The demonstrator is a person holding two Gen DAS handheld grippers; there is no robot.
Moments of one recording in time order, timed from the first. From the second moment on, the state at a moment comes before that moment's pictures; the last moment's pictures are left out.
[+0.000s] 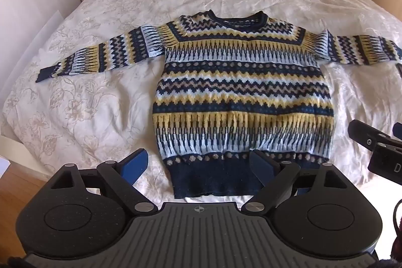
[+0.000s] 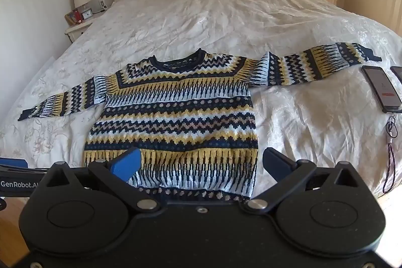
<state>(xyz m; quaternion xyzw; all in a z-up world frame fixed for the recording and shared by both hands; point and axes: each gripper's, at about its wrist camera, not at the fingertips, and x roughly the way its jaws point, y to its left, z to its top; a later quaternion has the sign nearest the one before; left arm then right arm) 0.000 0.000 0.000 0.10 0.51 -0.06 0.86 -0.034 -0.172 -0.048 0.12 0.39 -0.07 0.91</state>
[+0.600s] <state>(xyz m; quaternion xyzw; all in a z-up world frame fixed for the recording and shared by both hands) -0.001 0.002 -0.005 0.09 0.51 -0.05 0.85 -0.033 -0.178 -0.059 0.11 0.43 -0.10 0.89</state>
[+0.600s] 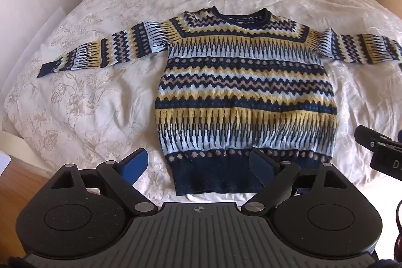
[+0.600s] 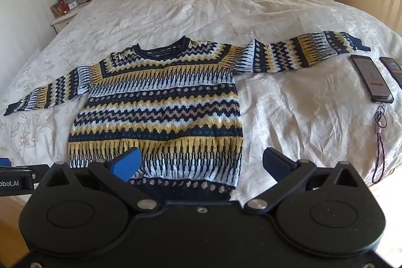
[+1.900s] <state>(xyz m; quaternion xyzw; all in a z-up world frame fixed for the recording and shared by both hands) 0.008 -0.016 -0.014 0.10 0.52 -0.04 0.84 -0.025 -0.190 -0.072 0.12 0.45 -0.10 0.88</state>
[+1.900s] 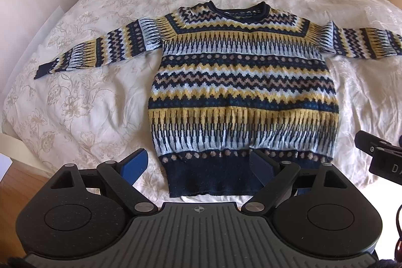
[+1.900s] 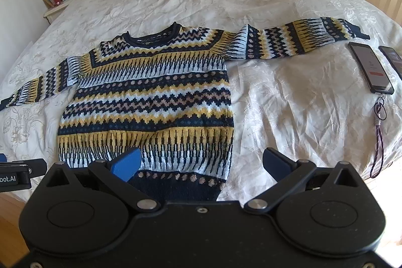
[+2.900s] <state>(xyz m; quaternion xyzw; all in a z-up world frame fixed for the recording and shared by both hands) 0.018 0.018 -0.010 0.01 0.49 -0.04 0.87 -0.002 -0.173 -0.081 0.12 0.47 -0.05 0.88</state>
